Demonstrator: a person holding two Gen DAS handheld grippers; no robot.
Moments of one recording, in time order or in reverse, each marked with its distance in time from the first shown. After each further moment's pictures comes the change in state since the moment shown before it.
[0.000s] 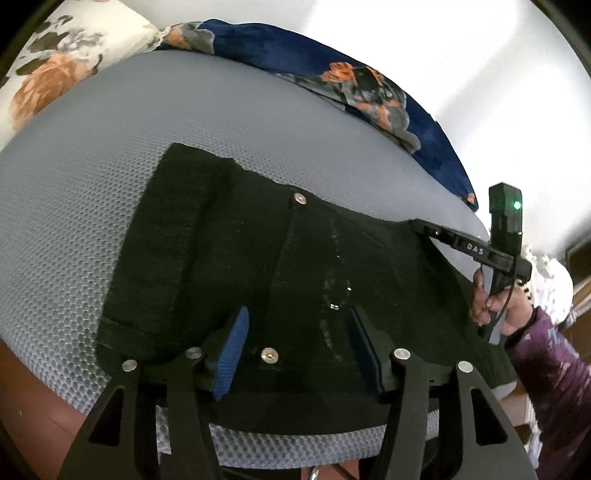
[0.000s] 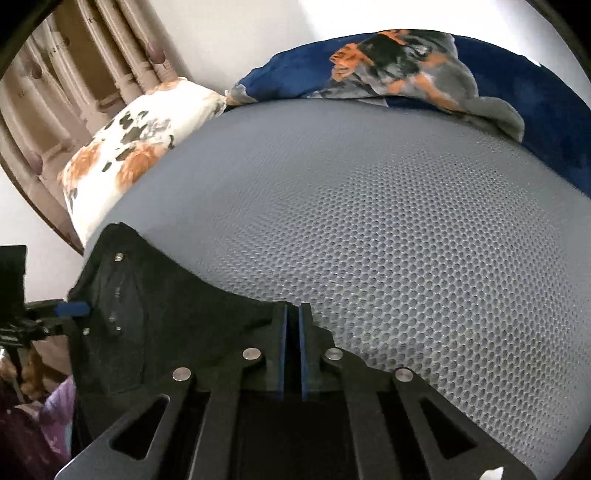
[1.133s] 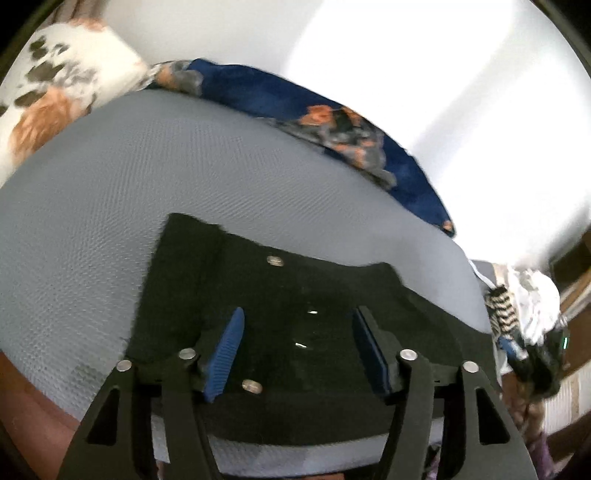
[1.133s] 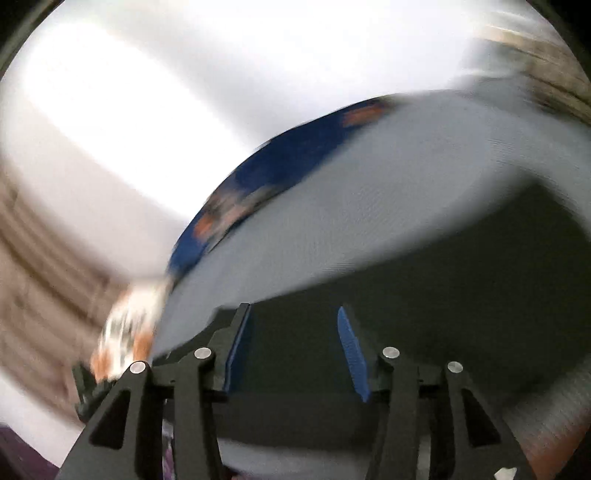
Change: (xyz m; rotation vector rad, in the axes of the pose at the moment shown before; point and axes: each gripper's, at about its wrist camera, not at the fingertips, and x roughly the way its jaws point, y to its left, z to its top) left arm -0.034 -0.012 0.027 0.041 -0.107 -0.079; right arm -0.293 -0.053 -0.279 0.846 -0.579 -0.150
